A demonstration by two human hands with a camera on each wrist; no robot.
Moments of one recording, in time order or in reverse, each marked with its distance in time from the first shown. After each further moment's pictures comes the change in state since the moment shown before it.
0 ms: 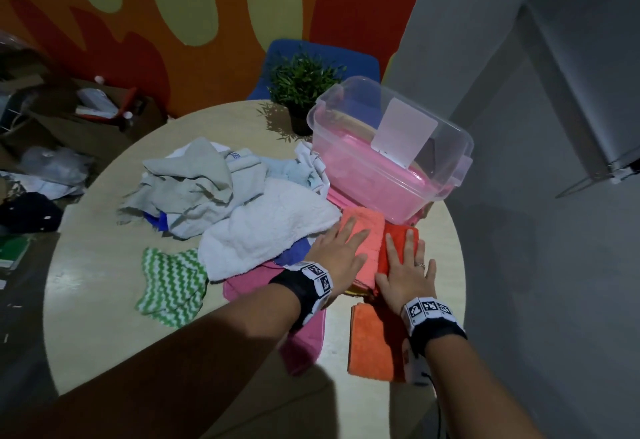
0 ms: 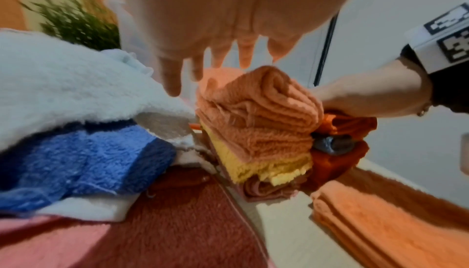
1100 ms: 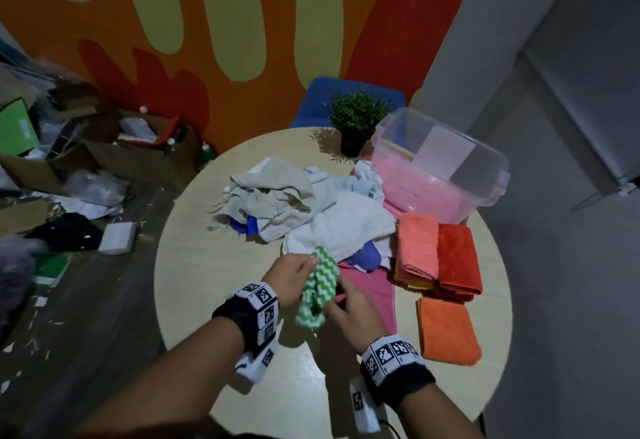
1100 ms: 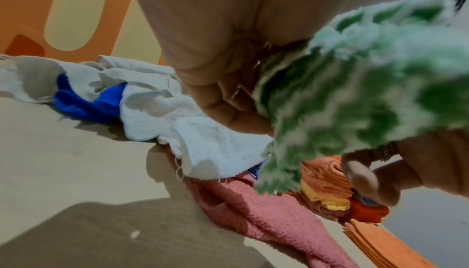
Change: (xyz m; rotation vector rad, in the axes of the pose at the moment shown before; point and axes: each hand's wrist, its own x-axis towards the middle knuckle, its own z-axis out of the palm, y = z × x) left_hand -0.185 -0.150 -0.084 -0.508 0.185 -0.157; right_hand -0.141 -0.237 0.017 0.811 0.003 -0.322
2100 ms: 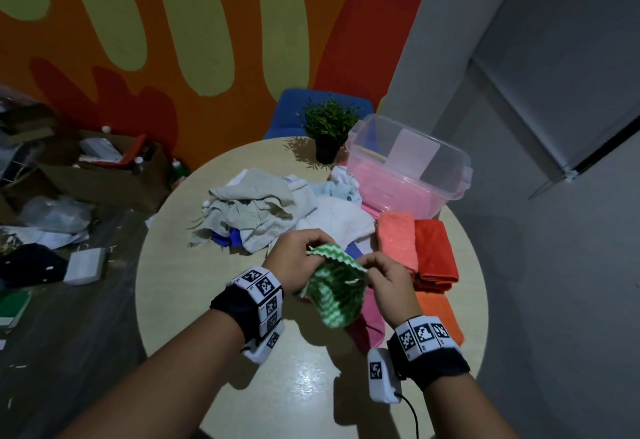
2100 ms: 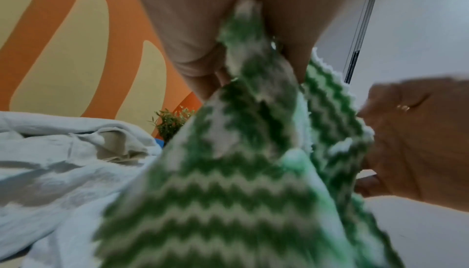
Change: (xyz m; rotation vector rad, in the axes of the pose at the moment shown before) left_hand -0.003 0.070 -0.026 -0.112 0.044 0.260; right_hand -0.009 -0.012 -0.063 0.184 0.388 0.040
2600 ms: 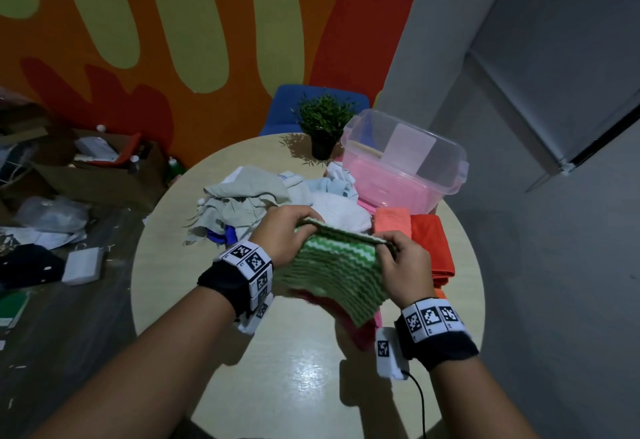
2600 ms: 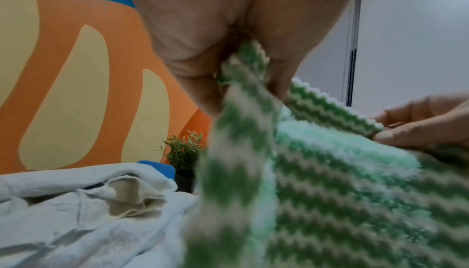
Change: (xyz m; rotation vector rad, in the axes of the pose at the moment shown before) left_hand 0.022 0.014 -0.026 0.259 0.028 0.058; right_hand 0.012 -0.023 -0.029 -0.243 0.218 -0.159
